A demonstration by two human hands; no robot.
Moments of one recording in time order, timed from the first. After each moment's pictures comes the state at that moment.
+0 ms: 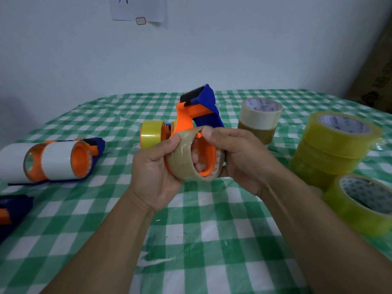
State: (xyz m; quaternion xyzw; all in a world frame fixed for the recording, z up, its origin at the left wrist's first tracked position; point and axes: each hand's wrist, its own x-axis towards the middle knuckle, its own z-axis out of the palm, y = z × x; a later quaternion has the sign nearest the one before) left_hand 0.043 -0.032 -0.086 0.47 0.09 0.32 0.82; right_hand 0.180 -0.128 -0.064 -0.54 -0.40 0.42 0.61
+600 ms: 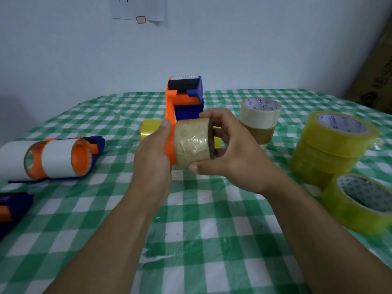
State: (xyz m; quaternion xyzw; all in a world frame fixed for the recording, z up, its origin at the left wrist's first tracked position) left_hand 0.047 -0.039 -0.075 0.51 0.25 0.47 0.68; right_hand 0.178 -0.134 -0.067 -0.59 -0.56 0.22 0.54
